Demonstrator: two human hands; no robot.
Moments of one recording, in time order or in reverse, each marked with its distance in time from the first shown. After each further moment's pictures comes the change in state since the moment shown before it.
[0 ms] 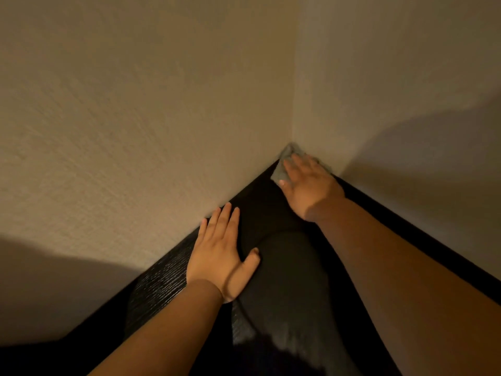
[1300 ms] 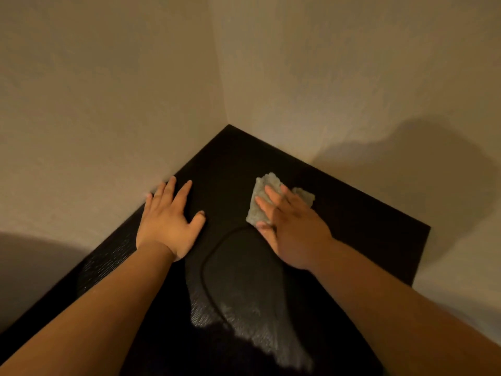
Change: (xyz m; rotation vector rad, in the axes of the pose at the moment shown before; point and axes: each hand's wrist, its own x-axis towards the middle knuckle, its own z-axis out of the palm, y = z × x) left_hand 0.001 -0.002 0.003 0.022 0.021 0.011; right_hand -0.198 0.016 0.042 0.052 0.024 0.007
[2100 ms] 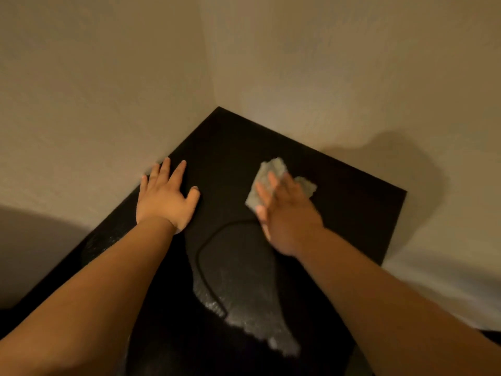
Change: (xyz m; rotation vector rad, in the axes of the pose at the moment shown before) left_hand 0.000 -0.001 0.001 0.048 0.006 -0.013; right_hand -0.027 -0.021 0.020 -0.172 0.018 0.076
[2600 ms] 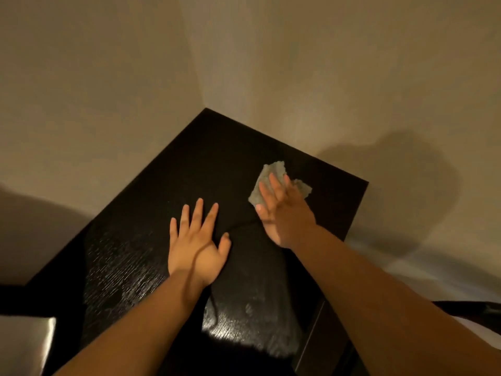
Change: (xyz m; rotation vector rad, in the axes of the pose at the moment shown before) left_hand -0.143 0.087 0.018 -0.050 -0.062 0.053; right_hand -0.047 0.034 -0.003 0.160 -0.055 0.137
